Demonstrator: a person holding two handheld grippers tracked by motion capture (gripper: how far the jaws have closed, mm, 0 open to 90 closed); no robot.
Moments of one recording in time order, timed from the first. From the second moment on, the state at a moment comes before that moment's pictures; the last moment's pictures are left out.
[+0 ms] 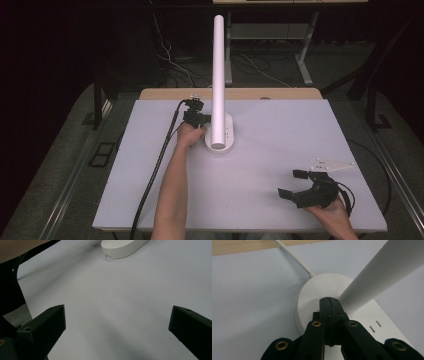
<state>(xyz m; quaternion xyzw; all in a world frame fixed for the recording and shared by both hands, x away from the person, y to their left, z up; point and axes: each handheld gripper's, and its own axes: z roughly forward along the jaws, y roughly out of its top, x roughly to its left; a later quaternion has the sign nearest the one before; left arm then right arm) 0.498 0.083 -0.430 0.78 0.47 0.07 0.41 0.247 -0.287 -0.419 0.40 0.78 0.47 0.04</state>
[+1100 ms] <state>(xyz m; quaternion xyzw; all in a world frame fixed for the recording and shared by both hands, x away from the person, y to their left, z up) 0.481 0.112 -0.395 0.76 0.46 0.08 0.45 0.250 -0.287 -0.420 0.40 0.79 0.47 0.04</state>
